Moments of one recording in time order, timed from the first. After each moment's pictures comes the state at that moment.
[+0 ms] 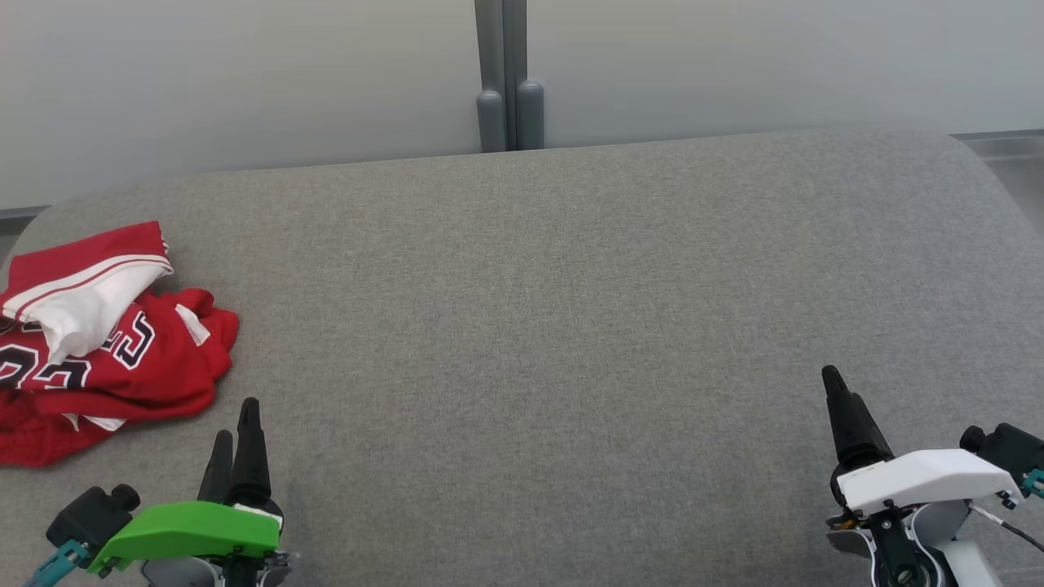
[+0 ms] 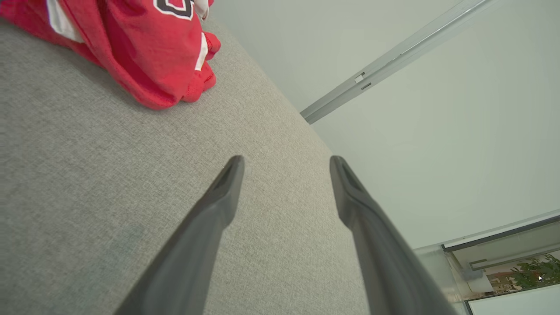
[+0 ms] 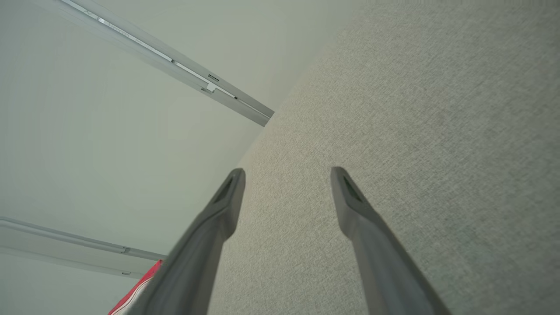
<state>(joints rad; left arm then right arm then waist) -0.06 0.04 0.06 0.29 -0.98 -0.10 -0.03 -0.07 -0.08 -0.03 0.26 1.03 0.13 -0.03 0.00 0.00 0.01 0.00</state>
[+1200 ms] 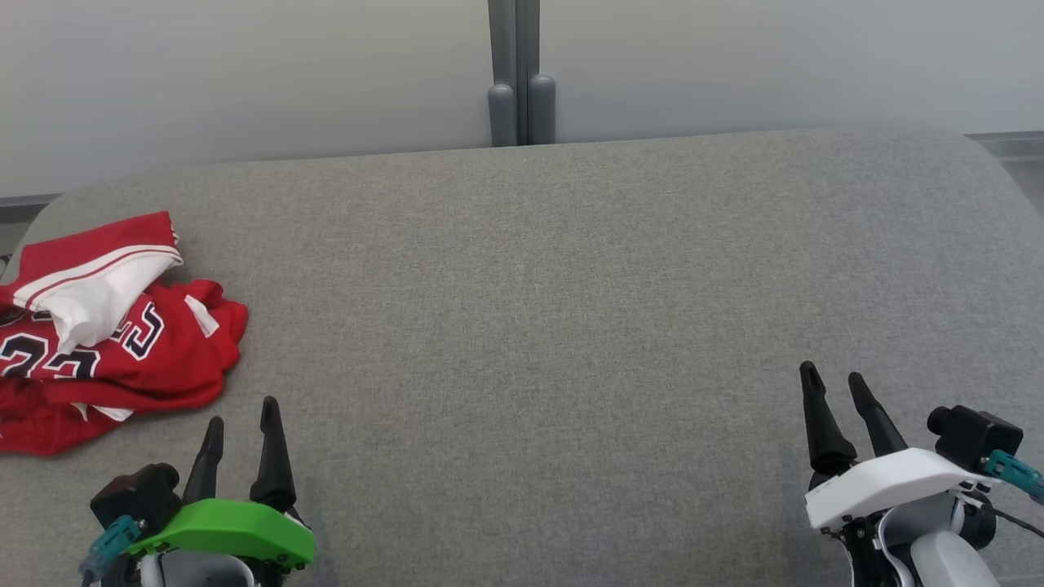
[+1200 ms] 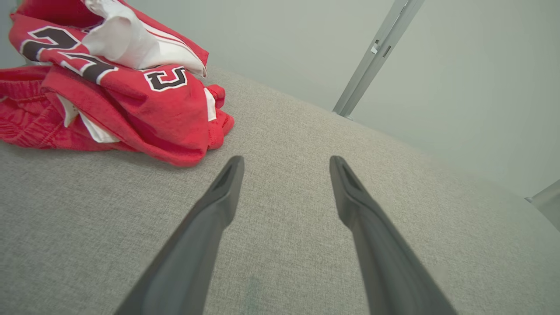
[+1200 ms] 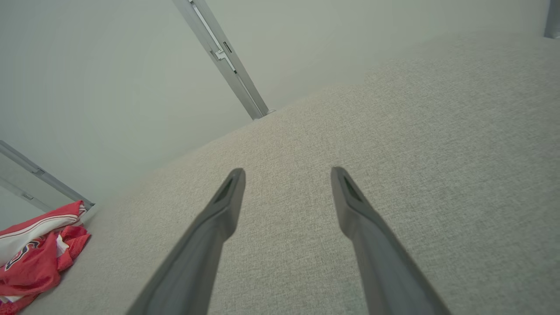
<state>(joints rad) -0.07 0.06 0.01 0.31 -0.50 -0.06 -0.14 -0.08 -0.11 0.04 0.26 0.59 0.13 -0.14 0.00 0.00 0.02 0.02</state>
